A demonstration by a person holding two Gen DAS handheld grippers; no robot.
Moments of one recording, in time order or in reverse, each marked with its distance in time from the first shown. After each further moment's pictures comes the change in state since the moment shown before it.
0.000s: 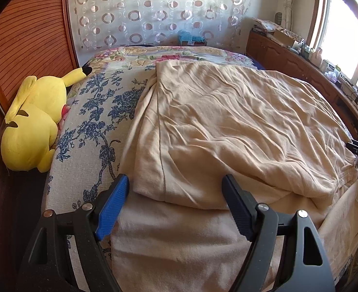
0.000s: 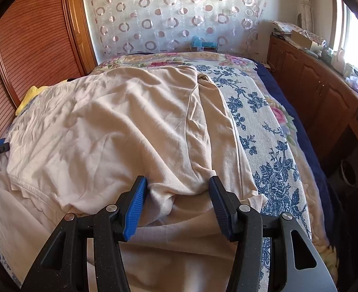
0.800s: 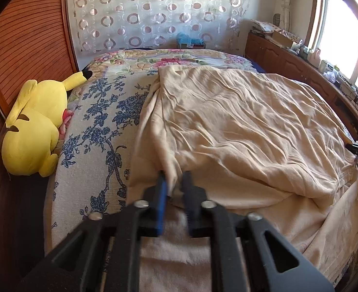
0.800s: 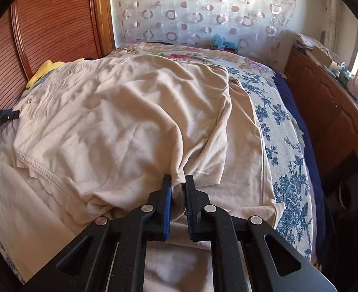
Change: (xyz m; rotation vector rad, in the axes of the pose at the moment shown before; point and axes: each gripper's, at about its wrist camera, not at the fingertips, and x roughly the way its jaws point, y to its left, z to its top) left arm -0.003 0.005 0.002 -0.002 -0.012 0.007; right arm -0.001 0.029 0.004 -0.159 0.039 0.034
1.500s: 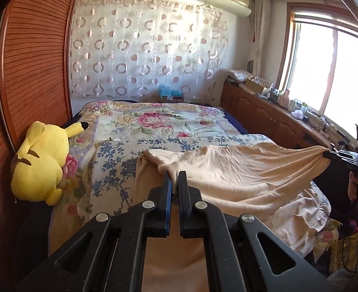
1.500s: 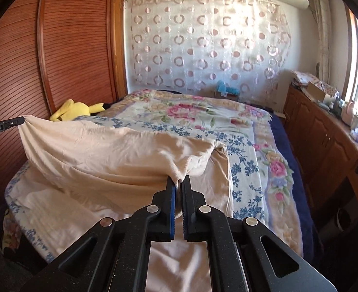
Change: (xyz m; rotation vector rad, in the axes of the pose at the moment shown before) left arm -0.163 0.002 -0.004 0.004 -0.299 -0.145; right arm -0.152 -0.008 -0.016 -0.018 -0.278 0.039
